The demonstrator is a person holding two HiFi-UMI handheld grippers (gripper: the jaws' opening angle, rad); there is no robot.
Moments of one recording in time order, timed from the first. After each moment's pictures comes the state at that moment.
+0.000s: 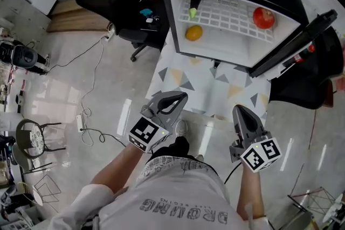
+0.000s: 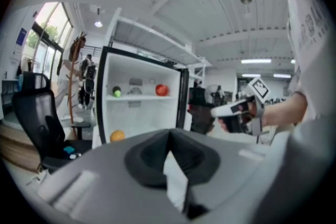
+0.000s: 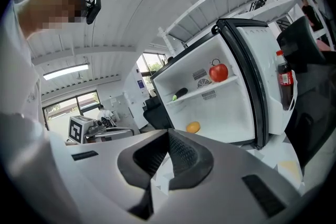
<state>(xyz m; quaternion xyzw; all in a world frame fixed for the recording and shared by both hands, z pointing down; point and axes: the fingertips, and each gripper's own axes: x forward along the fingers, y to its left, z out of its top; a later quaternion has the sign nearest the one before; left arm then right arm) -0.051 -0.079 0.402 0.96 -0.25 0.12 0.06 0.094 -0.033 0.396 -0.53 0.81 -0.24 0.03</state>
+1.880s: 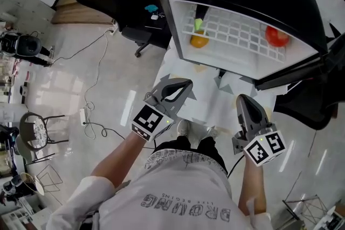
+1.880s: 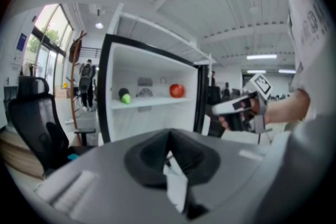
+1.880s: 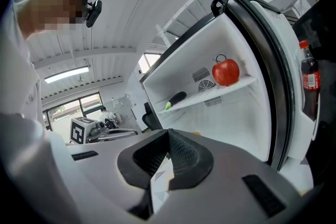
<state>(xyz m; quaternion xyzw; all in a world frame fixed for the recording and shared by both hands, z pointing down) -0.029 -0.174 0.398 0.95 -0.27 0.14 0.05 0.108 -0.131 0.387 -0.51 0.83 -0.24 0.03</state>
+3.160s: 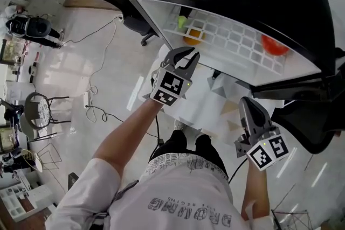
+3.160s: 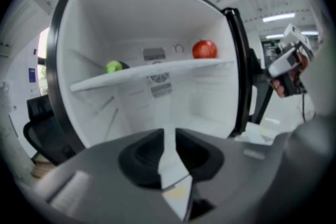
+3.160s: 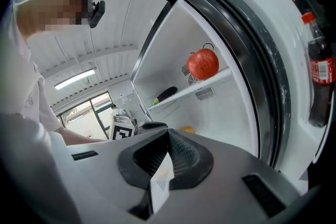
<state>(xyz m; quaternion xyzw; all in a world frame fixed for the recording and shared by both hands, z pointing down) 0.036 -0.294 0.473 0.89 -0.39 0.25 -0.01 0.173 -0.158 0.415 -0.44 0.85 -0.27 0.02</state>
